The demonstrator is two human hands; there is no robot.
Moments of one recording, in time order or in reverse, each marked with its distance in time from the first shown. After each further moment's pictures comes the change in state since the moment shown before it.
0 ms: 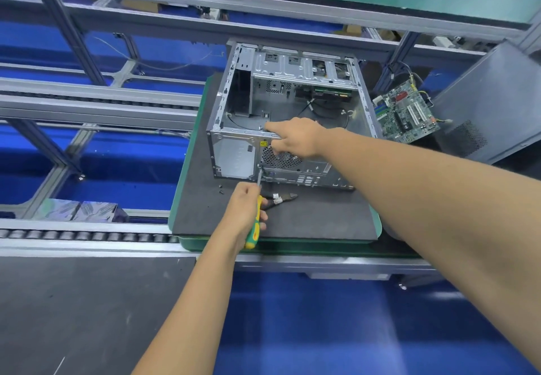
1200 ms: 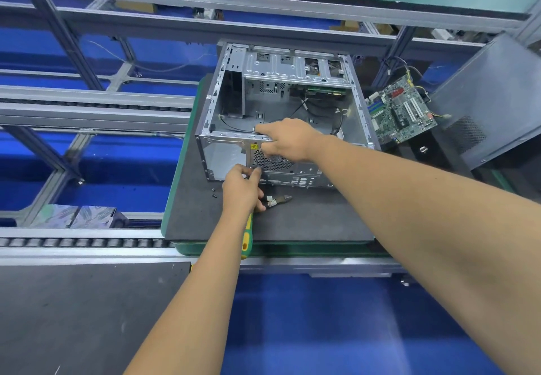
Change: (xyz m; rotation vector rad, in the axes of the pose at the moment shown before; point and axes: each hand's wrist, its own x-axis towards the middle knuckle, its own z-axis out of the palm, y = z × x) left_hand 0.051 0.015 0.021 0.148 0.169 0.167; right_hand 0.004 0.004 0.008 -0.005 0.099 -0.011
